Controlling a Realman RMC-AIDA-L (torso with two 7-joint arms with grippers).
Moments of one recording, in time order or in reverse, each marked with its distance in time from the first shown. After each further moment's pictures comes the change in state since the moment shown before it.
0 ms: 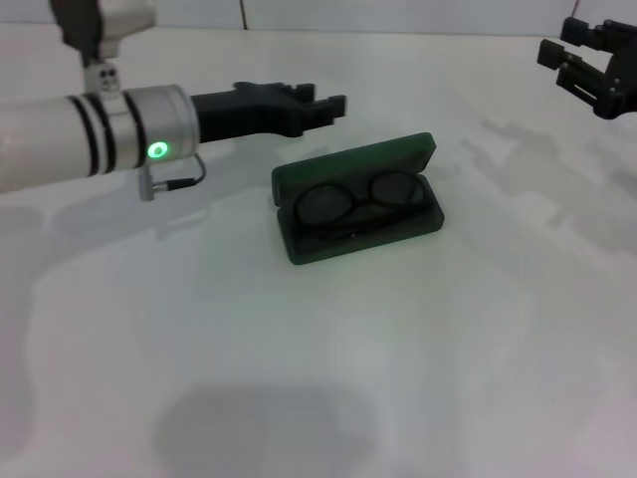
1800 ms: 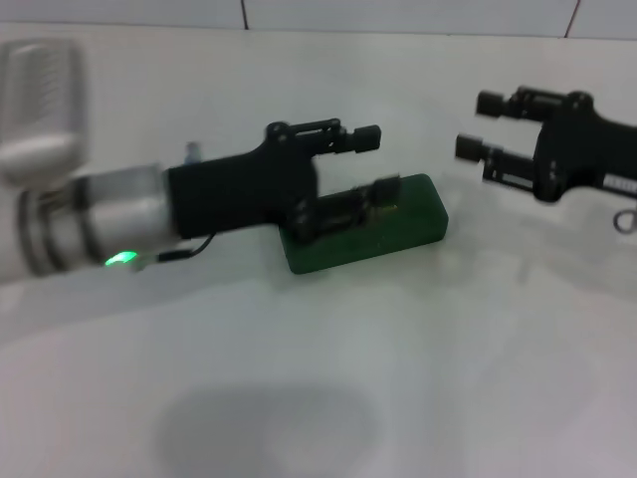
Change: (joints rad) left arm 0.240 0.011 0.268 0.082 -0.382 0.532 0.551; right arm 0.022 -0.015 -0.151 0.071 0.001 -0.189 -0.032
